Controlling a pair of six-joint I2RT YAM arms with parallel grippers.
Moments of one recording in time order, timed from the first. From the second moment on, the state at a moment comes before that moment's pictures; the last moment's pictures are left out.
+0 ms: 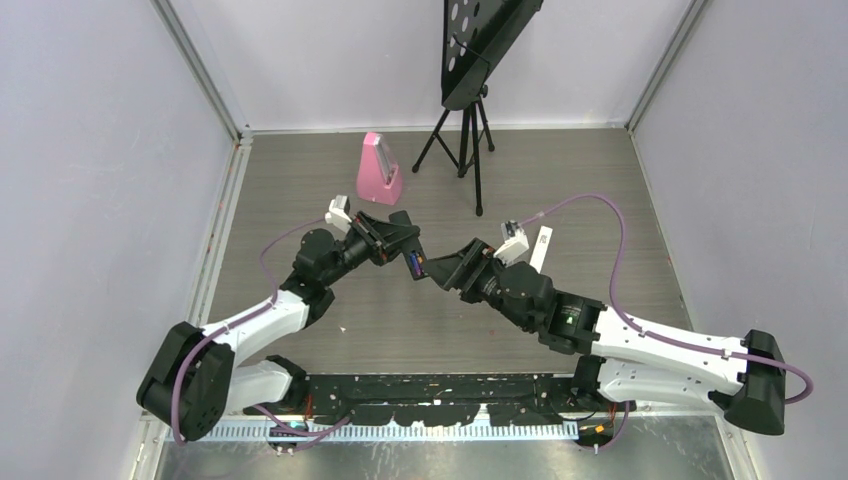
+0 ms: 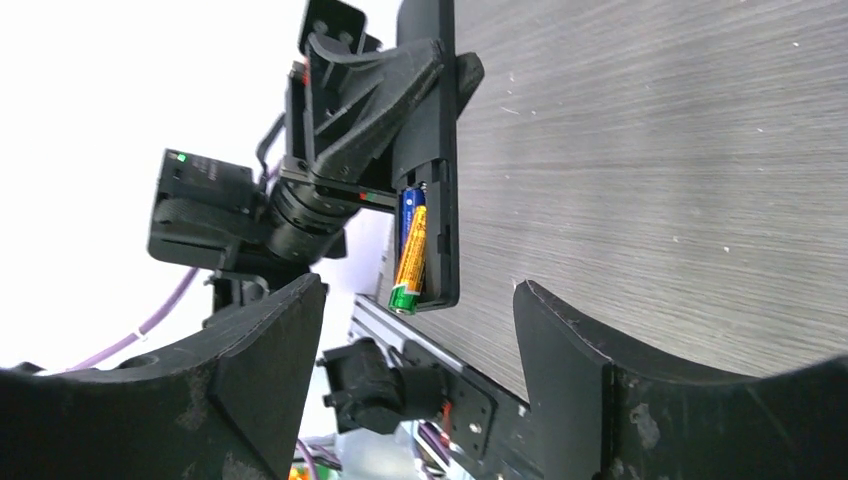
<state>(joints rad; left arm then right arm) -0.50 1.17 0.45 0.72 0.36 -1.55 1.14 0.94 0.69 0.01 0.40 1.15</state>
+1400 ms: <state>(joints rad) -0.50 1.17 0.45 0.77 0.36 -1.78 1.14 0.96 0.56 0.40 0.44 1.14</state>
